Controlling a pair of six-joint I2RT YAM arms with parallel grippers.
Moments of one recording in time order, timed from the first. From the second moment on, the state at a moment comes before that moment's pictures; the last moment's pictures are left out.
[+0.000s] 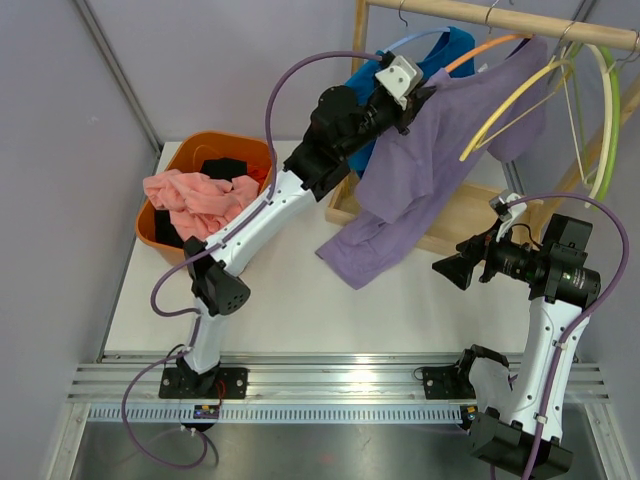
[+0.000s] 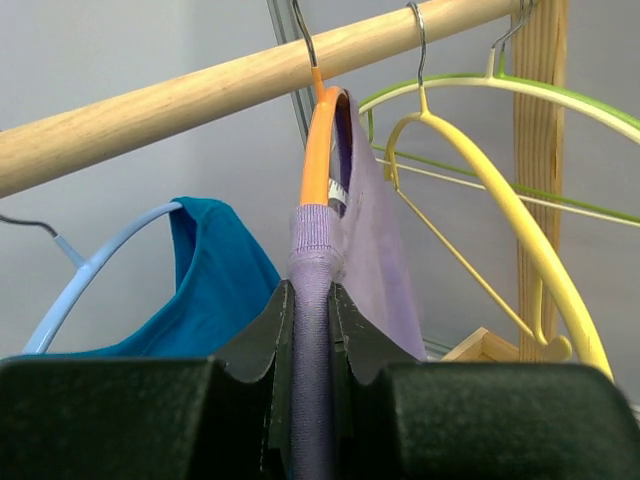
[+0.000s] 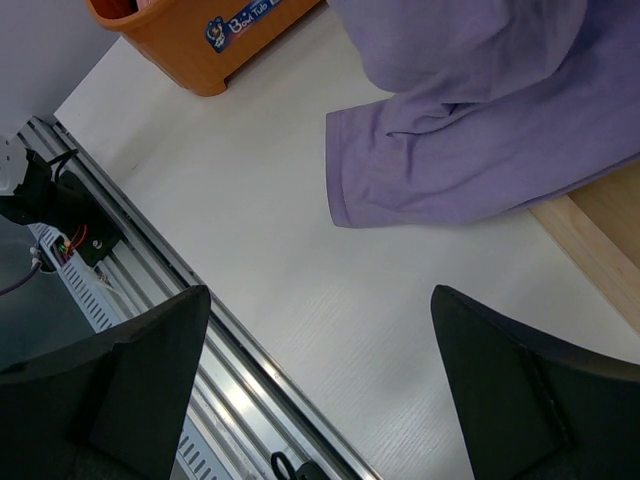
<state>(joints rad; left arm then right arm) -0.83 2.07 2.35 0.06 0.16 0.16 -0.40 0.84 1.12 -1.15 -1.12 -0.48</state>
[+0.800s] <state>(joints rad) -0.83 1.14 1.40 -0.11 0.04 0.17 -0.40 0.97 1.25 -1.34 -1.20 -1.08</state>
